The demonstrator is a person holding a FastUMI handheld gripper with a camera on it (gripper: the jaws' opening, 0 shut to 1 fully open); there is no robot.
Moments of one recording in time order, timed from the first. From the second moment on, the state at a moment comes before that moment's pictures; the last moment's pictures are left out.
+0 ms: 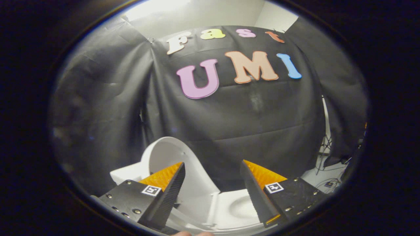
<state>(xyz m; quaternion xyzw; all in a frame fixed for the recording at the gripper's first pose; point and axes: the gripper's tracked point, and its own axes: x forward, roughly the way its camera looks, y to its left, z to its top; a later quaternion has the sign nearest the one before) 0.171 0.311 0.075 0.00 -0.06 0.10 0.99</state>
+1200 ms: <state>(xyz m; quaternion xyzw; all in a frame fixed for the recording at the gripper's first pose) 0.194 0.191 0.027 -0.04 0.02 0.03 1.00</state>
